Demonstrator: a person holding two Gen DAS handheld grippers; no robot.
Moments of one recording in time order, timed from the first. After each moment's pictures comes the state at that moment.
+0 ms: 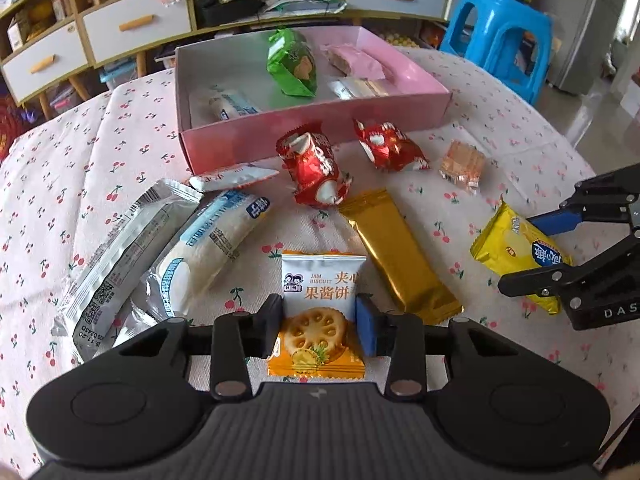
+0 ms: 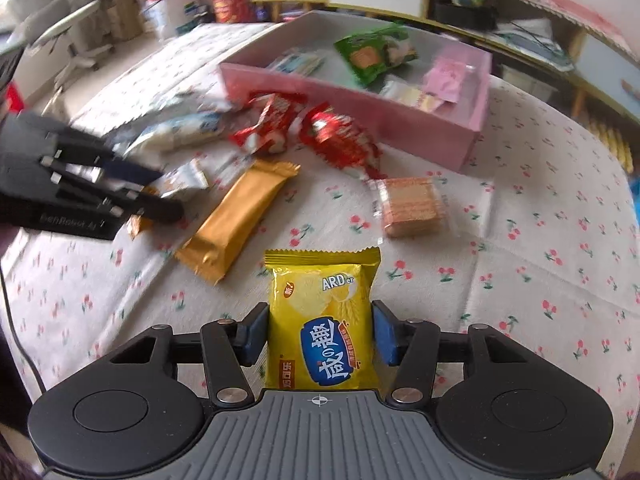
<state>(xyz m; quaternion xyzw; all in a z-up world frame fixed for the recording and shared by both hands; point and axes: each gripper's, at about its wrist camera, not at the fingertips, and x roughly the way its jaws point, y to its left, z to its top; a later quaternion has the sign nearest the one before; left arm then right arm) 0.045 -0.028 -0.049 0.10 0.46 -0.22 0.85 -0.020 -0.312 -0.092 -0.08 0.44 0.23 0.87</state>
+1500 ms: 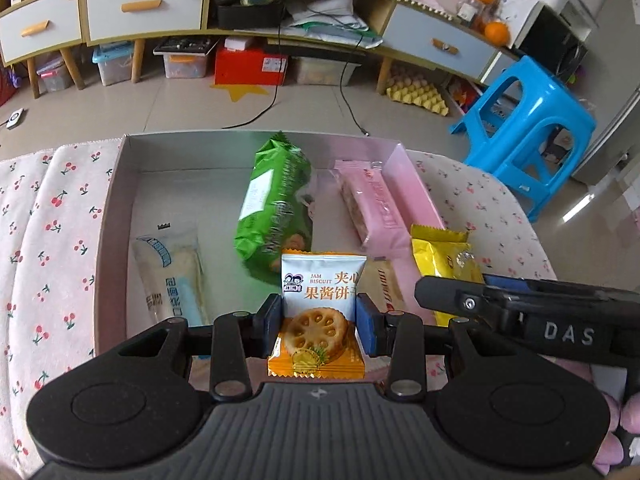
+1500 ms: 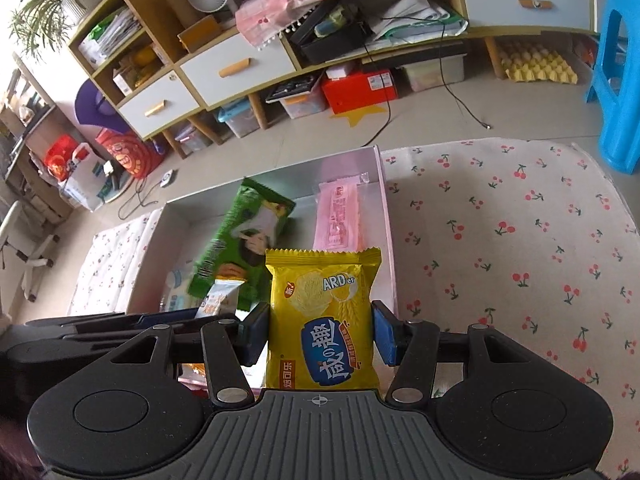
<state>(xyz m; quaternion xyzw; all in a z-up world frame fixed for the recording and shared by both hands) 0.199 -0.086 -0.024 -0.02 0.49 -0.21 0.85 0.152 -0.354 -0.047 0.17 0.42 0.12 0.88</state>
